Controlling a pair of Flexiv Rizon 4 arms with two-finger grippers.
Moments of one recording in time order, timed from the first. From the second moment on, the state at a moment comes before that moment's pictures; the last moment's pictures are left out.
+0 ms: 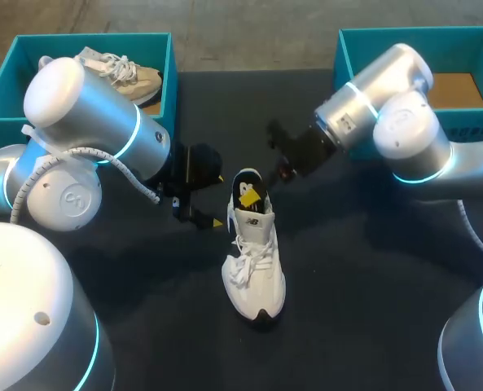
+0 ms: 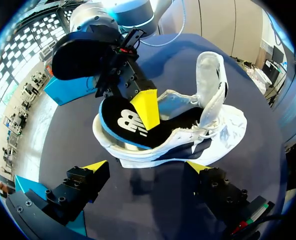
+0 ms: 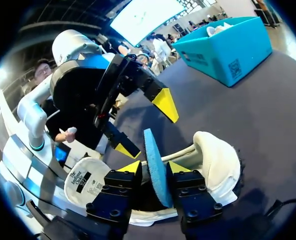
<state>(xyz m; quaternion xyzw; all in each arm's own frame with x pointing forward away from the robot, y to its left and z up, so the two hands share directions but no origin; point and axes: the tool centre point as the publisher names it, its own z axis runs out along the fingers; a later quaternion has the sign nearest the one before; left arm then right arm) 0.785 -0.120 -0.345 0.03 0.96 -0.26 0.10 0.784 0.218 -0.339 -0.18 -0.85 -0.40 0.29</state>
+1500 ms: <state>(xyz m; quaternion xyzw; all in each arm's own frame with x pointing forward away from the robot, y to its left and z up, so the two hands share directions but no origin) 0.785 -0.120 -0.345 0.03 0.96 -0.26 0.10 0.778 0.216 -0.340 -0.22 -0.84 -0.35 0.36</state>
